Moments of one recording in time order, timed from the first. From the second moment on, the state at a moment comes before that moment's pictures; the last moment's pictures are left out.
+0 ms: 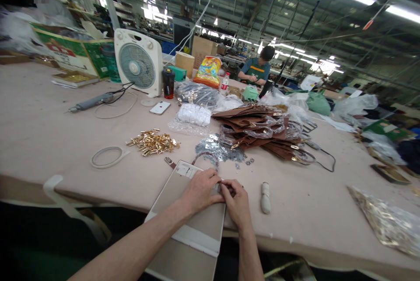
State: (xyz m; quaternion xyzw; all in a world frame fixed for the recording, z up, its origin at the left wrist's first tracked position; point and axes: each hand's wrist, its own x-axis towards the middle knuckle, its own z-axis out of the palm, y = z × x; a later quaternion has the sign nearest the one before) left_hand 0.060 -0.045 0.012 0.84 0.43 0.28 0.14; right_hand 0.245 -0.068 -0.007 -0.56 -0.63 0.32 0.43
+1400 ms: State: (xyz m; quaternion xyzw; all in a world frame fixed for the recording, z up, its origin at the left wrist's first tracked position) left_hand -0.015 -0.043 0.013 0.82 0.45 0.34 0.12; right_hand 0.283 0.008 -0.026 -0.68 -0.55 0.15 0.47
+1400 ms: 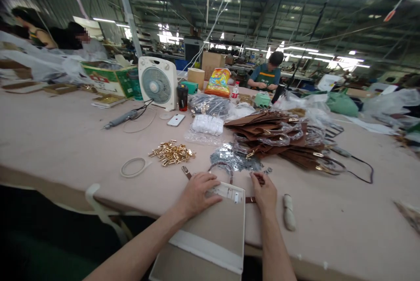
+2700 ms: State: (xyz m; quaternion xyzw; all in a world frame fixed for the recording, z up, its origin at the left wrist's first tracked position) left_hand -0.017 -0.044 0.002 0.79 0.44 0.39 0.17; right_hand 0.183 -0.036 0.012 -0.47 -0.75 0.29 0.37
